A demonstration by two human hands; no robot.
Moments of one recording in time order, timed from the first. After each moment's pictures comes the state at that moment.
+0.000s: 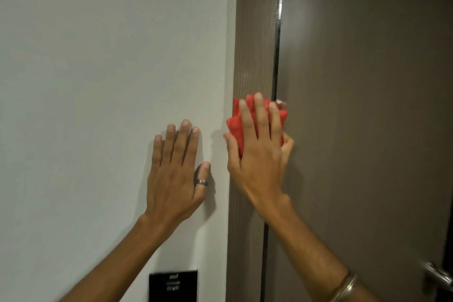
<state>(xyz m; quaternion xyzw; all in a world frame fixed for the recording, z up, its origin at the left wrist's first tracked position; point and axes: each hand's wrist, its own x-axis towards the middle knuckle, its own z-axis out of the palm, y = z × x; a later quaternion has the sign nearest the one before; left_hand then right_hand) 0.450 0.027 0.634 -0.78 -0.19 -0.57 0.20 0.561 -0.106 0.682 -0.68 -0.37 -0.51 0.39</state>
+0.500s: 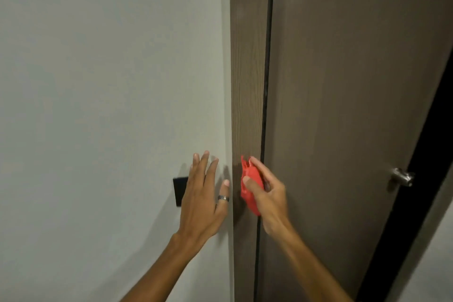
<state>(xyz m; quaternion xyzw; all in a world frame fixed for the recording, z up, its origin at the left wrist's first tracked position) 0.390 -0.073 0.463 -0.88 -0.19 -0.41 -0.16 0.497 -0.192 0.472 -0.59 -0.28 0.11 0.75</state>
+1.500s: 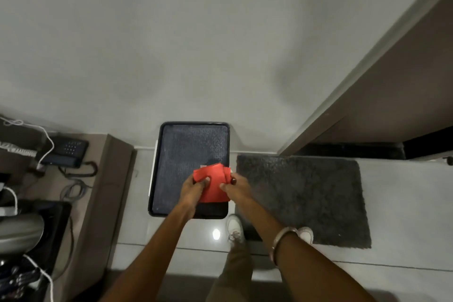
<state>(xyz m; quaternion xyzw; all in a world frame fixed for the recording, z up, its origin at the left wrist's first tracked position) 0.078 -0.028 0.036 -0.42 -0.64 -0.04 -0.64 0.202 -0.104 0.023 -0.76 -0.09 0.56 0.32</state>
